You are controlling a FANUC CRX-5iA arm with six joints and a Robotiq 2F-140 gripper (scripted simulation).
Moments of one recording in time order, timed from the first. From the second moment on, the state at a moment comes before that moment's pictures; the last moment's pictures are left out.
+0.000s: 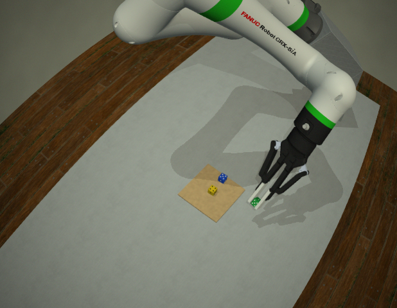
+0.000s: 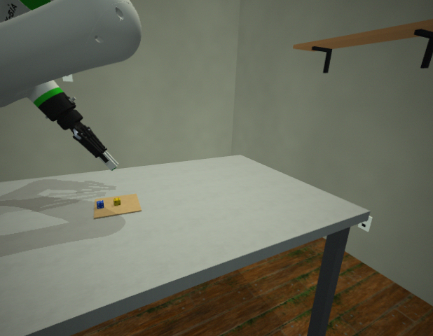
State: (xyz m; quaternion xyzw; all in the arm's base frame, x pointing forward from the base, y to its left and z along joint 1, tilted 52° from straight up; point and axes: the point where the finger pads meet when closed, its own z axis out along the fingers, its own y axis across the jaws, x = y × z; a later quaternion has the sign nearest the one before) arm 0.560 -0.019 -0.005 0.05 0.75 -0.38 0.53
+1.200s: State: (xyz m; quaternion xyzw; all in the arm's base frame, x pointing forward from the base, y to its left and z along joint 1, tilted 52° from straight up) arm 0.561 -0.038 -0.025 -0.03 0.61 -0.38 0.69
